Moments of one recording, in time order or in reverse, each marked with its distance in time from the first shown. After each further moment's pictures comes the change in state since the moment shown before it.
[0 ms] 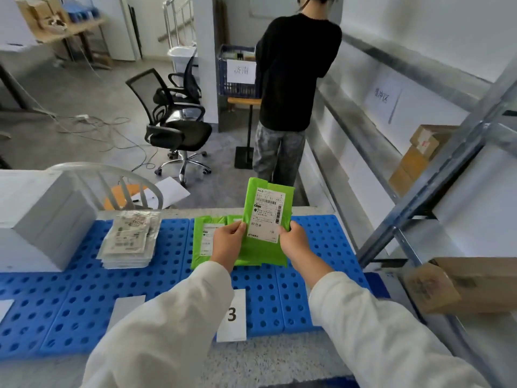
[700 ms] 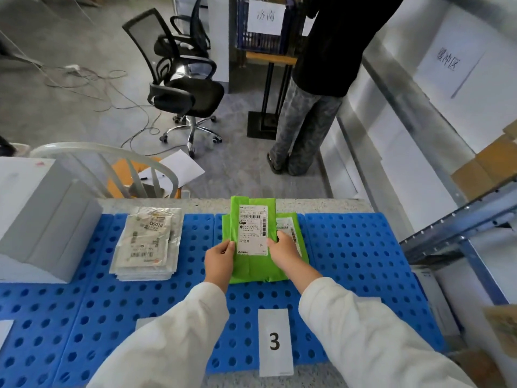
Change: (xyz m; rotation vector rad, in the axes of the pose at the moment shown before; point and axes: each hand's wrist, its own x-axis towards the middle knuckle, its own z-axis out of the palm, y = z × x) left_hand 0.124 -0.098 -0.096 0.009 0.065 -0.247; right_hand 0.094 -0.009 0.174 -0.267 -0.230 0.122
